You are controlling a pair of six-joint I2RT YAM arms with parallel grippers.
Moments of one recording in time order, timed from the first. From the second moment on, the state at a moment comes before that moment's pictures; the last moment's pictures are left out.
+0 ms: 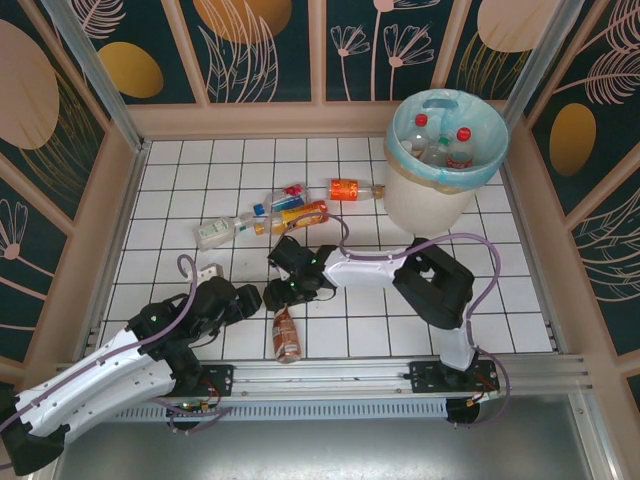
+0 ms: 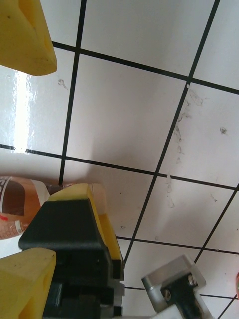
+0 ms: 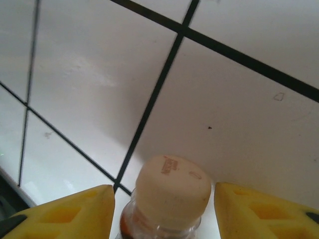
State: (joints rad) left arm -0.89 0.60 0.53 -0.87 -0.25 -1.16; right arm 1.09 1.96 1.26 -0.42 -0.28 0.67
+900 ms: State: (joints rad) left arm -0.89 0.68 0.73 -0.84 -0.38 -1.06; right arm 0.96 1.77 1.40 -0.56 -0.23 0.54
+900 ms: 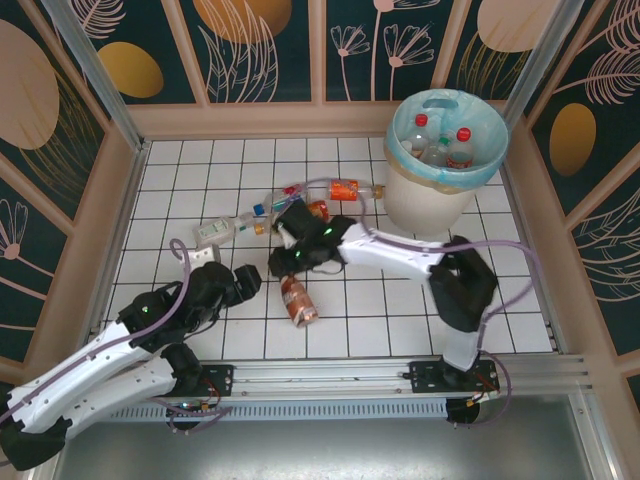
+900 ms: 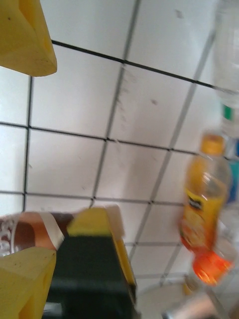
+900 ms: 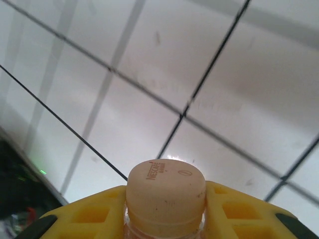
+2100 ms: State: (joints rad) left arm -0.90 1.51 1.38 -0.06 -0.03 -0.53; right arm 0.07 1.32 1.10 0.35 -0.17 0.03
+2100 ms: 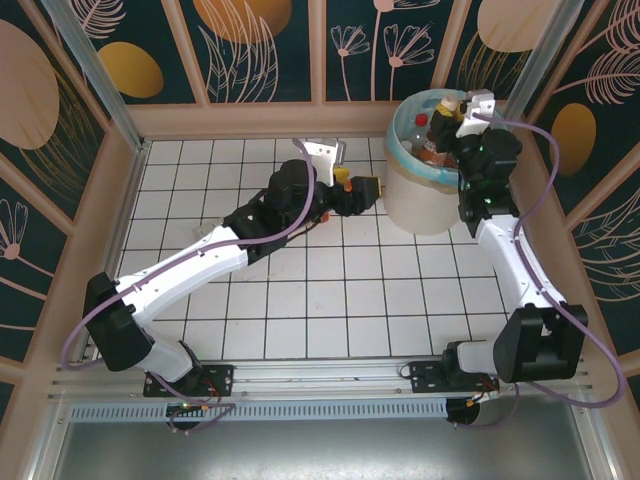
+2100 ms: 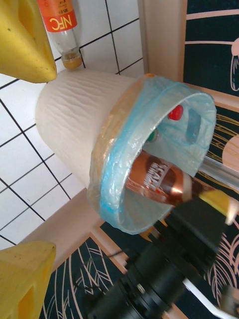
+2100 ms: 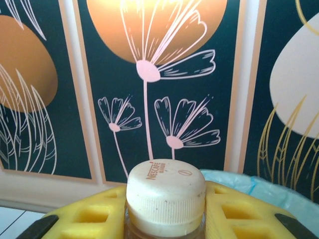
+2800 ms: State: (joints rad) left arm -0.90 1.51 1.30 -0.02 -0.09 -0.55; right arm 0.03 1.43 1.08 0.36 -0.15 0.05
